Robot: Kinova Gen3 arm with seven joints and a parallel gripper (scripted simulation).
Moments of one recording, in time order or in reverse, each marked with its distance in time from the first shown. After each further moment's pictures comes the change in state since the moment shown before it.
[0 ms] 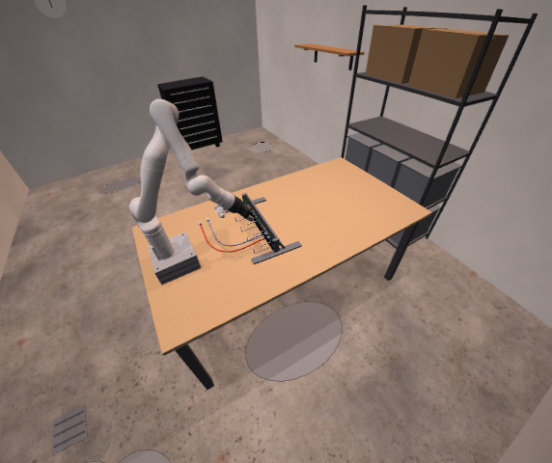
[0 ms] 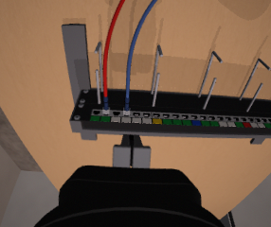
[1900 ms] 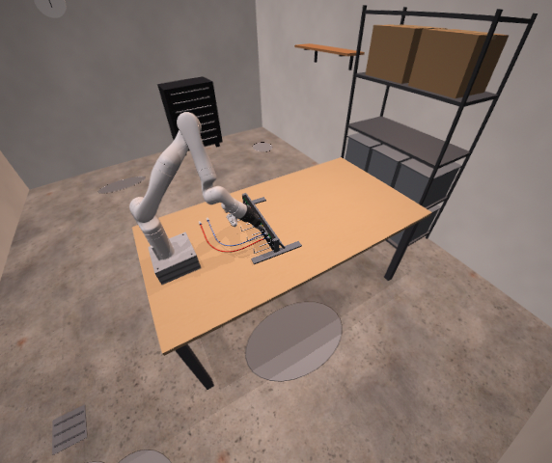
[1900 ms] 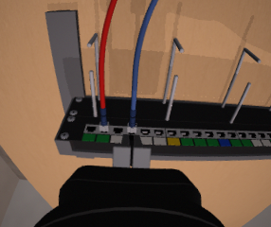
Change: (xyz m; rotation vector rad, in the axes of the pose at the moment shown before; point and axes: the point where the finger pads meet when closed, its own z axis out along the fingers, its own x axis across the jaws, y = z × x) arm -0.008 -0.018 0.085 0.037 -0.014 -0.003
